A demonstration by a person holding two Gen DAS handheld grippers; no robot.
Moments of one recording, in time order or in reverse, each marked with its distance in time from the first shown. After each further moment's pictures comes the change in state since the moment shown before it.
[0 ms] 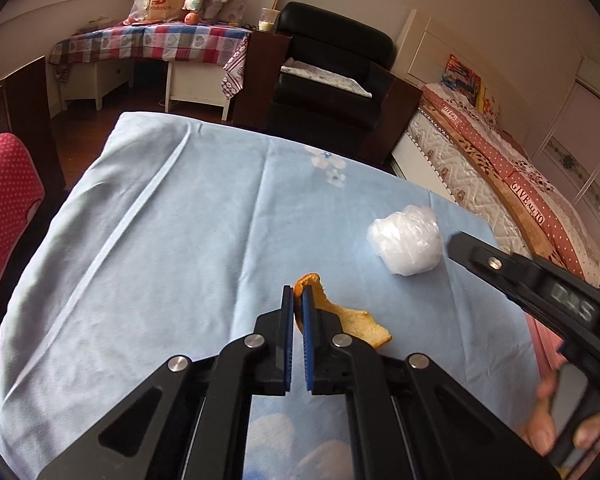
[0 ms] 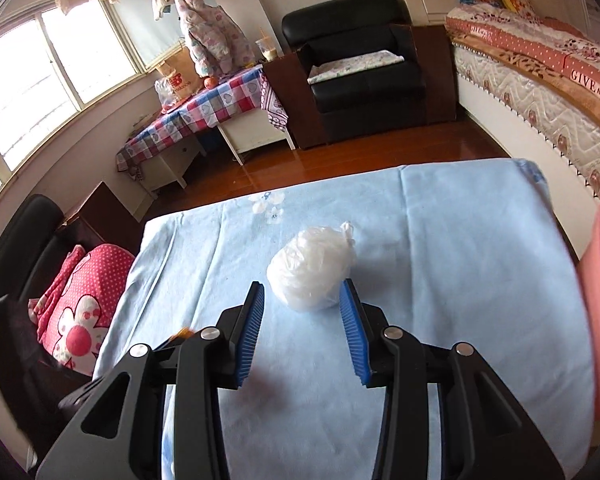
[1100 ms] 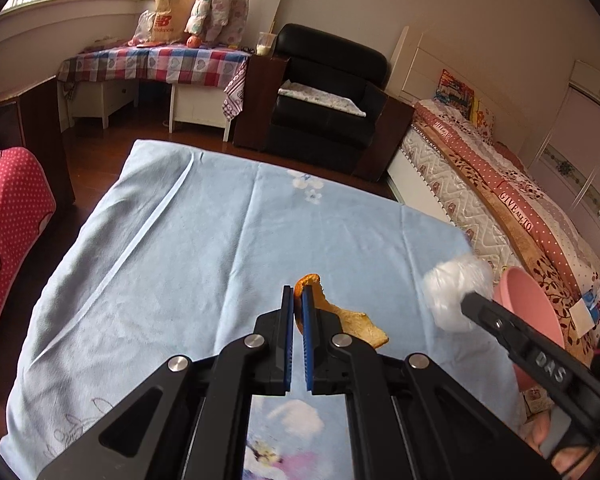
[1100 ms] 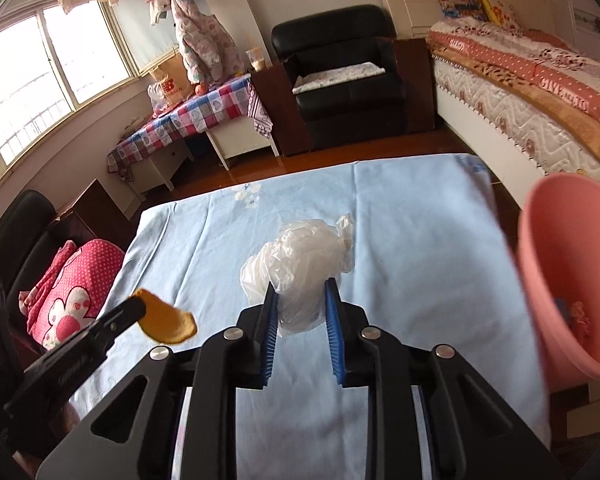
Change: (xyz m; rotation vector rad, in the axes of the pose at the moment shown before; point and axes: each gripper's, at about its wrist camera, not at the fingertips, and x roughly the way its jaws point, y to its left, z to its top) left arm -0.059 -0.031 -0.012 0.019 -0.078 0.012; right arm -0.069 -0.019 -0.036 -0.016 -0.048 -0.056
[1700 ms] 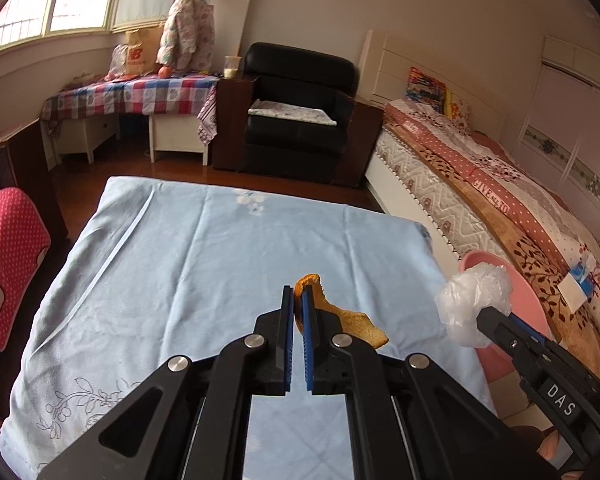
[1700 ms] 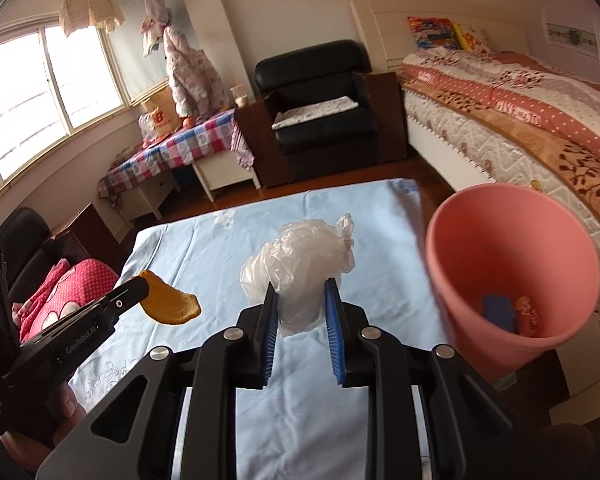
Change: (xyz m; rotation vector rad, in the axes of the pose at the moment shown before) left arm -0.039 -0.077 -0.012 0.115 -0.055 -0.017; right arm -0.083 -0.037 -0.022 0.015 -0.136 -0.066
